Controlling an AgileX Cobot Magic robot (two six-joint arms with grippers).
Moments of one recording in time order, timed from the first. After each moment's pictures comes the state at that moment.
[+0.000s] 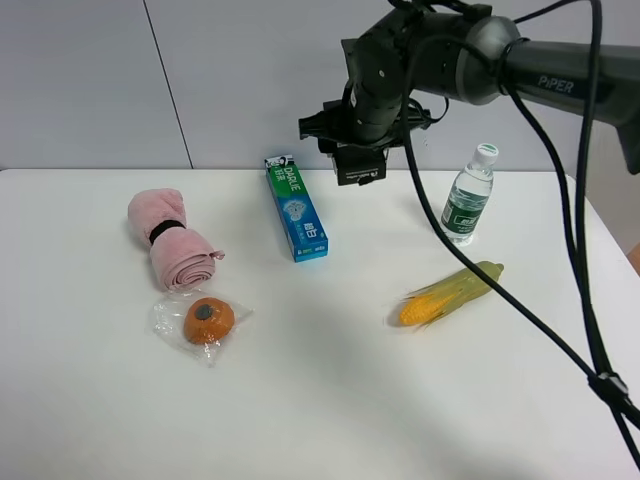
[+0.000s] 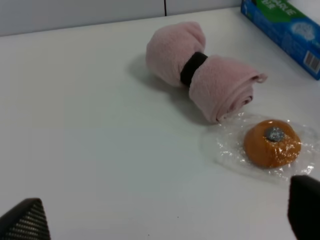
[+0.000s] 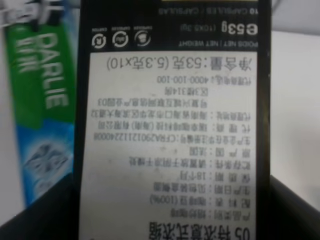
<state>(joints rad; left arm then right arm) 0.03 -0.01 -0.51 -0.06 1.05 0.10 0.60 2.04 -1.76 -0.37 0.80 0.55</state>
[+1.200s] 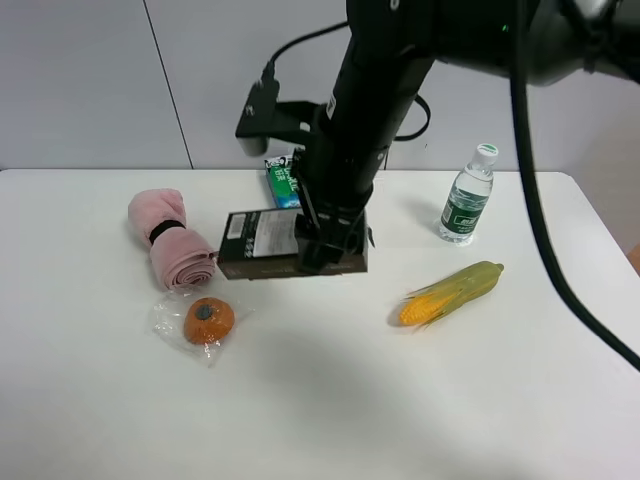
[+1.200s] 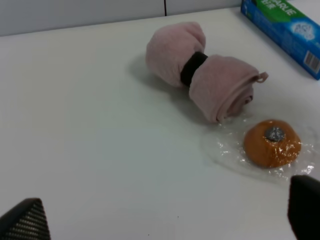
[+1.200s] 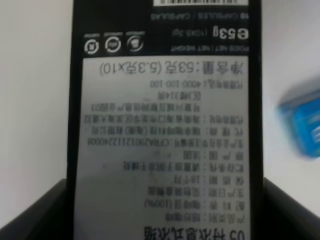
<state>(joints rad) 0.03 -0.01 -0.51 -0.06 1.05 0.10 0.74 1.82 -1.59 0.20 1.22 -0.84</state>
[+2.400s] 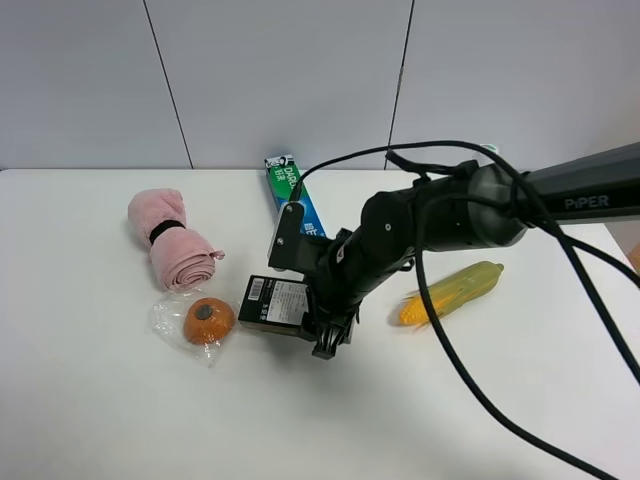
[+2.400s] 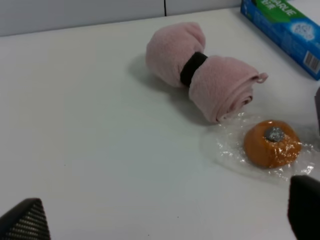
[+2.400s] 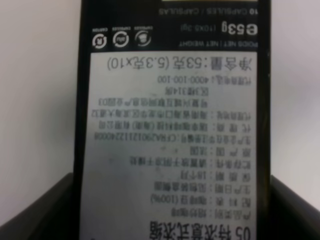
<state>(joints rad) 0.03 -0.01 -0.51 -0.06 1.05 0.10 0.74 1.92 -1.05 0.32 0.38 -0.96</state>
